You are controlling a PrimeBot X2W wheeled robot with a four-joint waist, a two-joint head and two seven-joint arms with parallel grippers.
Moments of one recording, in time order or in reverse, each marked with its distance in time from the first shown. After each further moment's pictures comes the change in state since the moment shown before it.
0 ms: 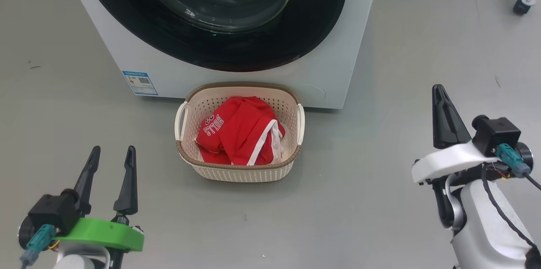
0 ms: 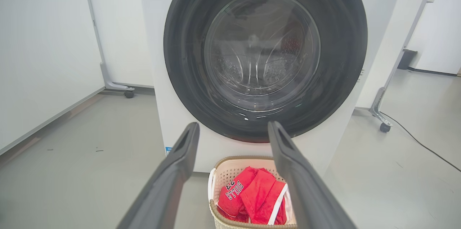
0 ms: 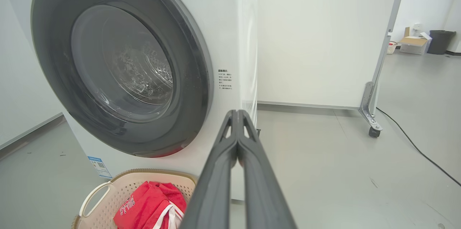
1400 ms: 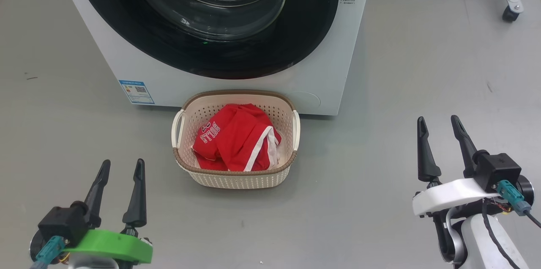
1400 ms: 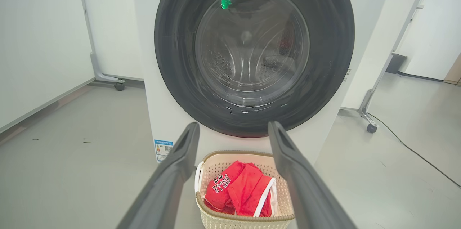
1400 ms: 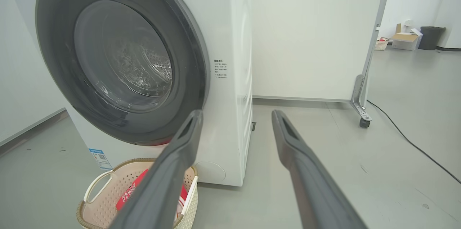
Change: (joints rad) left arm 0.054 -0.008 -0.039 -0.023 -0.040 0.000 0.000; right arm 0.175 0.027 -0.040 -0.132 -0.033 -0.017 0.000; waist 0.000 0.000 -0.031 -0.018
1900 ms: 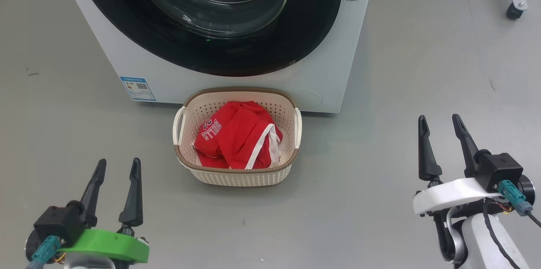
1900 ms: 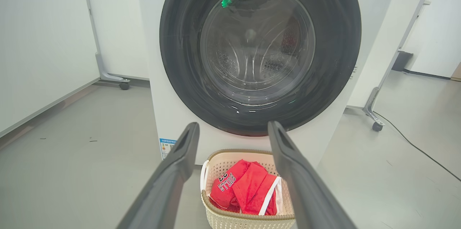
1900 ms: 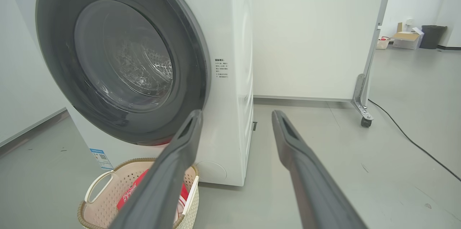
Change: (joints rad) left arm 0.000 0.016 -0.001 -0.005 -0.005 0.000 0.000; right arm 0.005 0.005 -0.007 -0.012 -0.005 0.000 0.000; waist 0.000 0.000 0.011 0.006
